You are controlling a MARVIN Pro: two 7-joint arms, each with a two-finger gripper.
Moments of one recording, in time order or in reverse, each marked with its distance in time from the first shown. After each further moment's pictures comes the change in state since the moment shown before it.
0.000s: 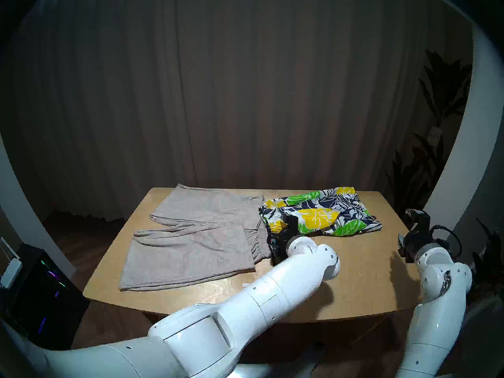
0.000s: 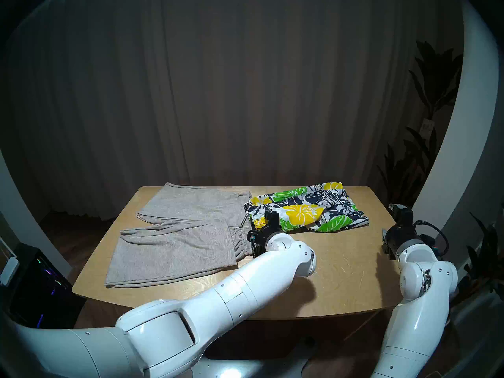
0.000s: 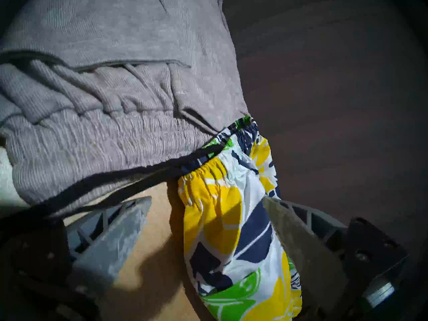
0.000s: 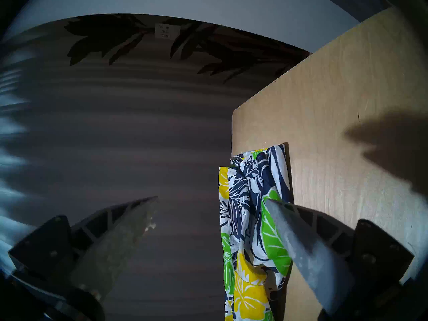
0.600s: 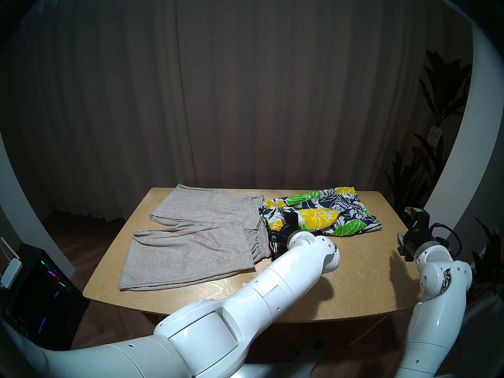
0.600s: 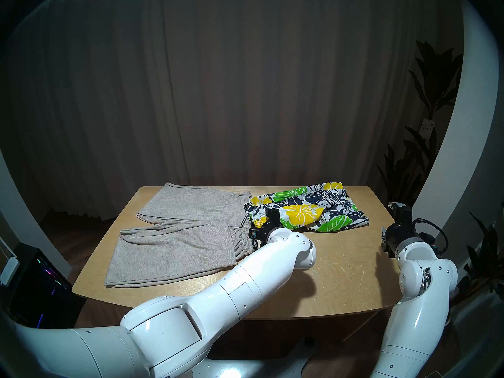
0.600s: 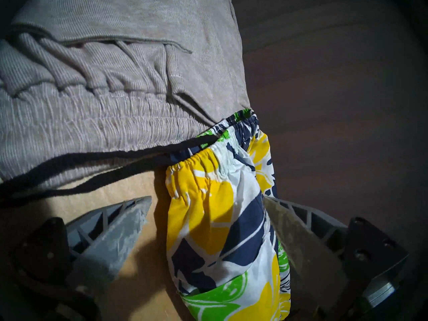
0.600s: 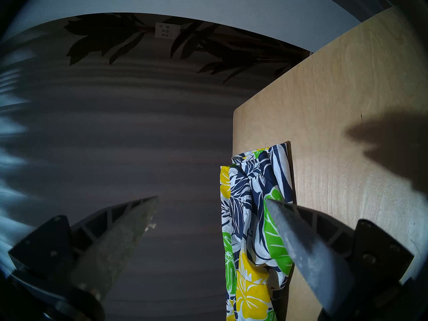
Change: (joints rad) left arm -0.011 -0.036 -0.080 0.050 -0.122 0.047 -0.162; right arm 0.006 0.005 -0.016 -0.002 -0.004 -0.010 -0.003
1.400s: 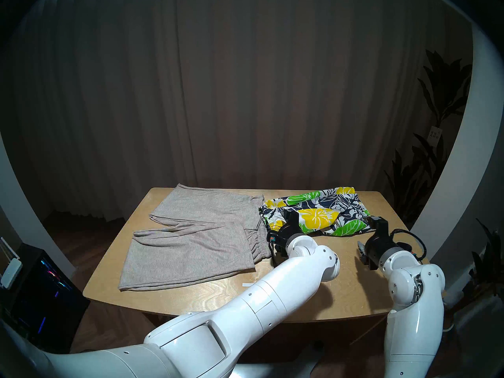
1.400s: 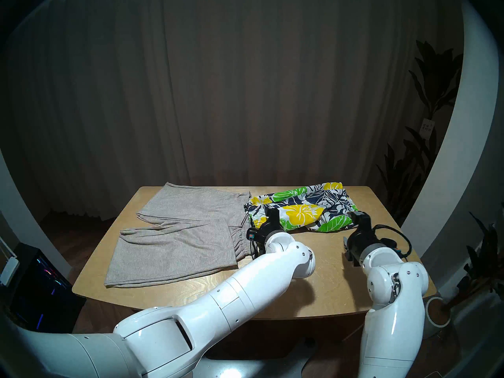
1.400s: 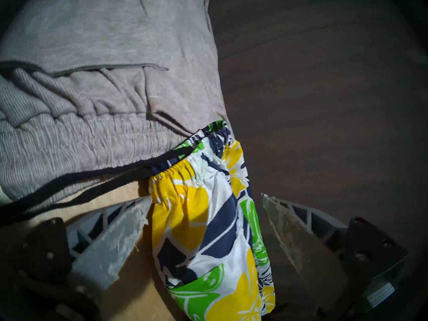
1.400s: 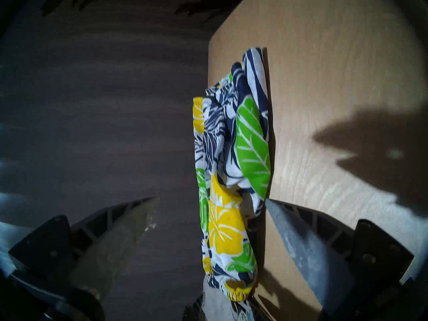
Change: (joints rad) left arm 0.079 0.088 0.068 -0.209 0.175 -0.047 0.065; right arm -0.080 -0.016 -0.259 0.017 0.011 -0.009 -0.053
